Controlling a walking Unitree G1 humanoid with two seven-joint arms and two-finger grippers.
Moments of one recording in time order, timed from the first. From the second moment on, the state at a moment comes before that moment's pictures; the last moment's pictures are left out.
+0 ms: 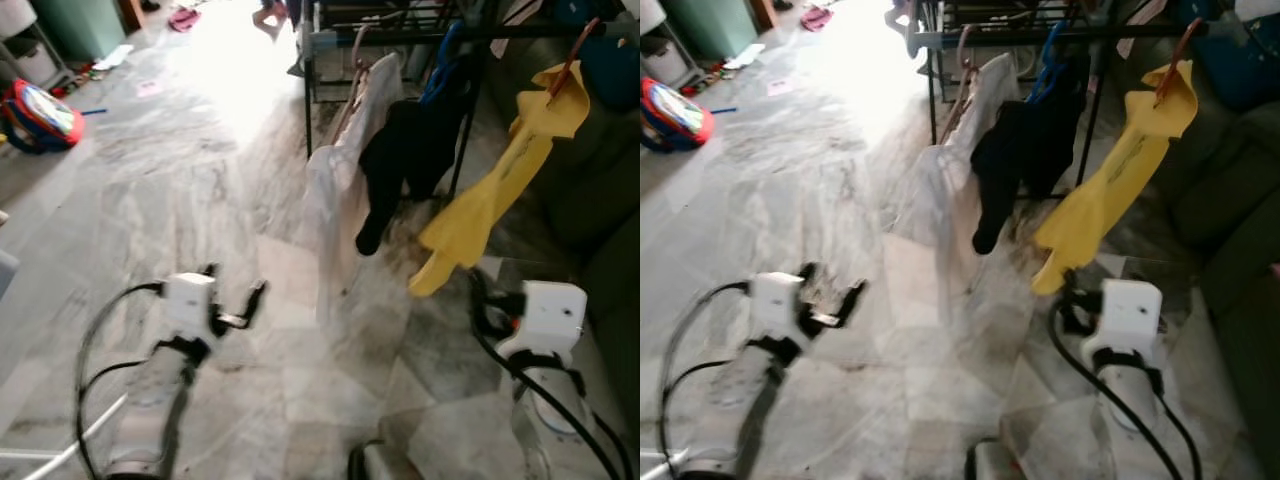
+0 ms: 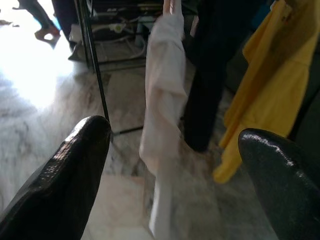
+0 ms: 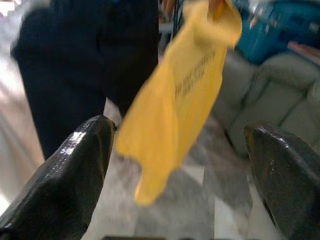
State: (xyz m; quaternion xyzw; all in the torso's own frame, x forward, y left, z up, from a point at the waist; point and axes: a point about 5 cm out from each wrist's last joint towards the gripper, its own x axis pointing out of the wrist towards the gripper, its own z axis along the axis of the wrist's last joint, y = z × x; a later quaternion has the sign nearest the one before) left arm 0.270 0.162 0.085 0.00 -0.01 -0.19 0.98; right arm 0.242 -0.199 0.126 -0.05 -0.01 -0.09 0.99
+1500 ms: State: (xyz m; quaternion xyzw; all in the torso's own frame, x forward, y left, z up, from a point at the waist) left arm 0.273 0.152 0.088 -0.01 -0.02 -0.18 0.98; right arm 0.250 -0.187 0.131 -0.05 -0.02 -0.09 0.99
